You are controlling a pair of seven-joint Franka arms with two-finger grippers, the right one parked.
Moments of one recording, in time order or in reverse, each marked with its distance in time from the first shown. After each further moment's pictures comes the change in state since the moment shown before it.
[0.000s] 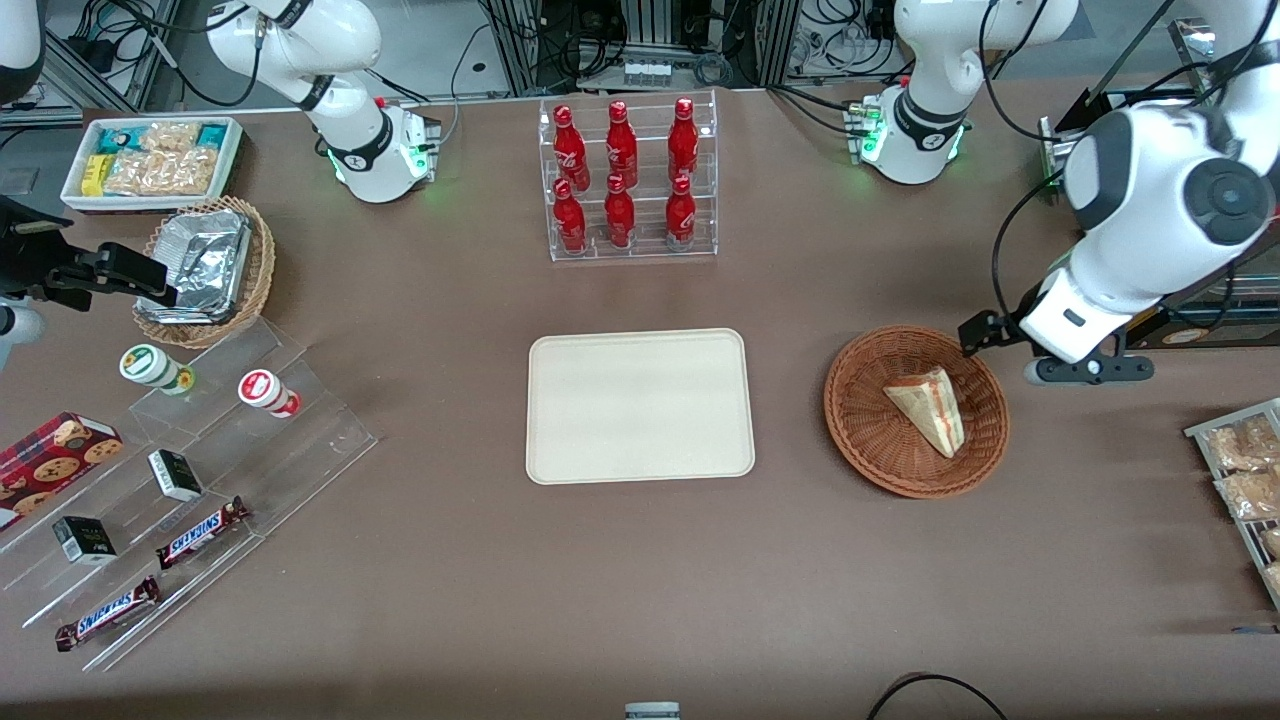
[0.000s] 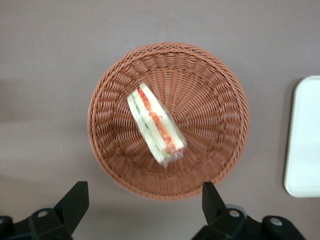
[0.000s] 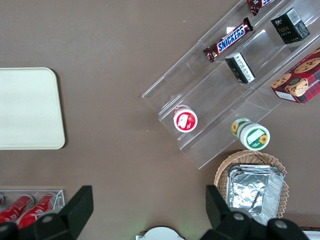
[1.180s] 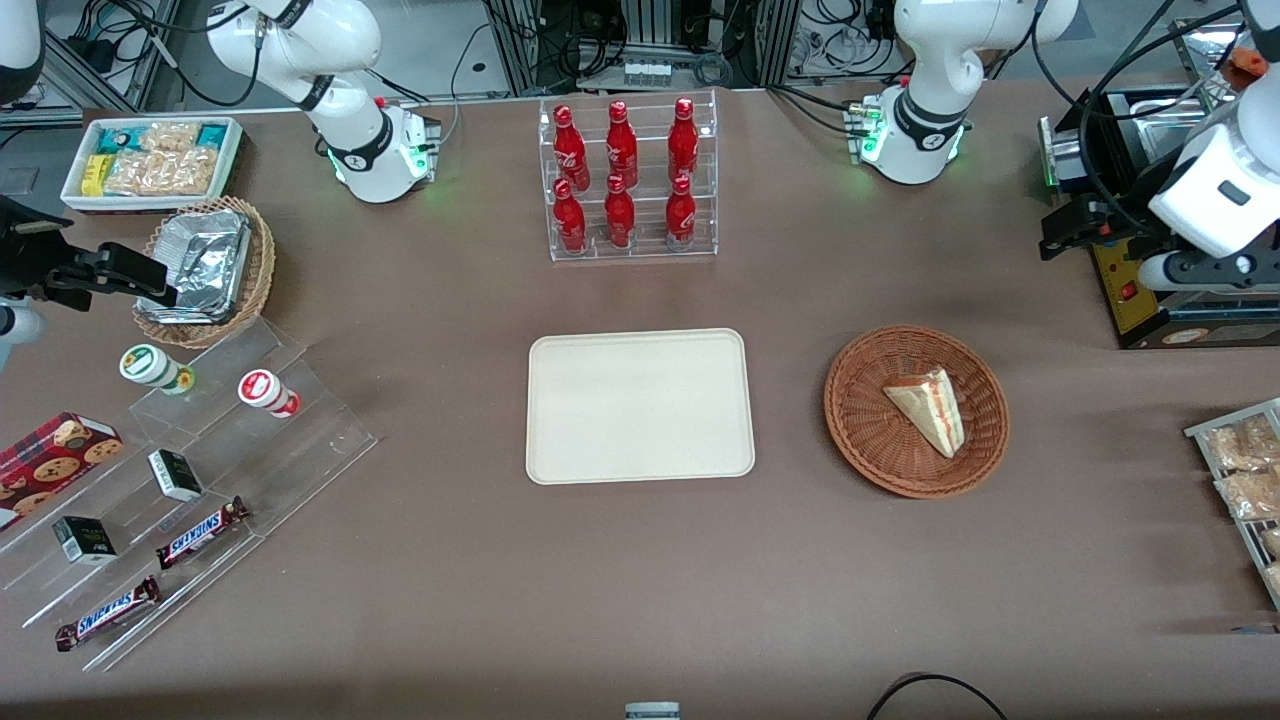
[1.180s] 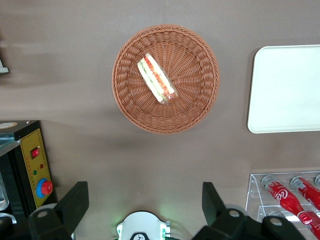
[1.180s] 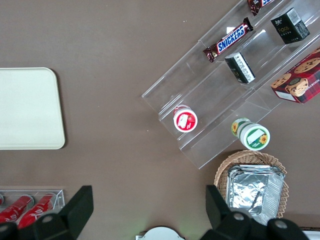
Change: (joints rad) arm 0.012 -0.015 0.001 0.563 0.000 -0.716 0.023
